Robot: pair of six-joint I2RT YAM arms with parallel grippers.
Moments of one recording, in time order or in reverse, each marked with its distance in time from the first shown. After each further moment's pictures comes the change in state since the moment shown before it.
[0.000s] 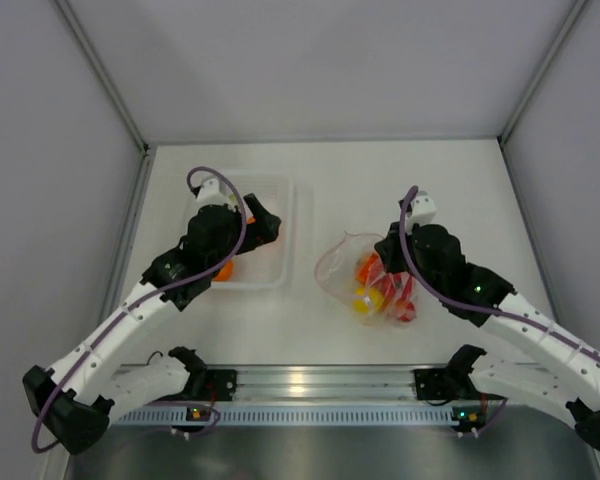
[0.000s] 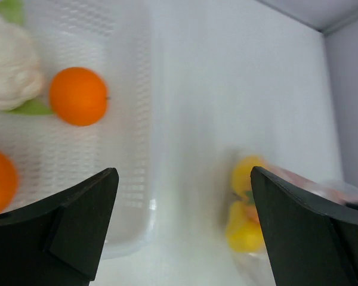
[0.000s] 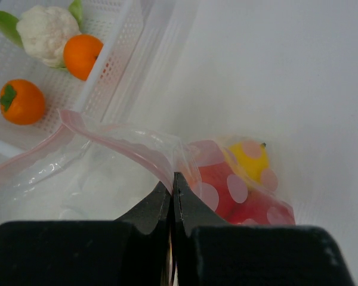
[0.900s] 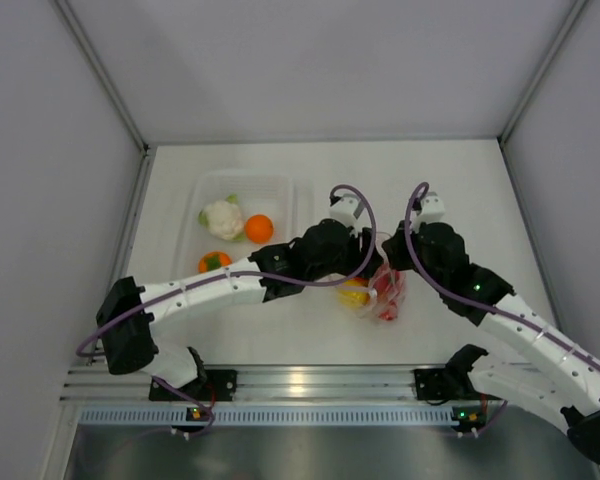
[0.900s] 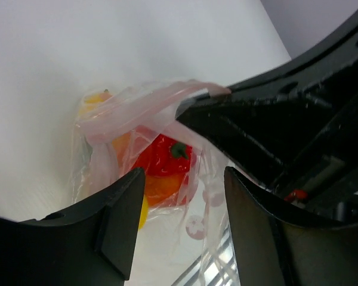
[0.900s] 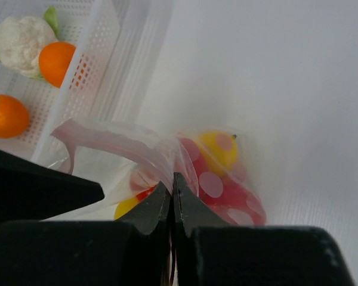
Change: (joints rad) left arm -0.491 0.520 0.276 0.257 0.120 0.104; right arm -0.084 0.012 -0.063 0.062 -0.066 0.043
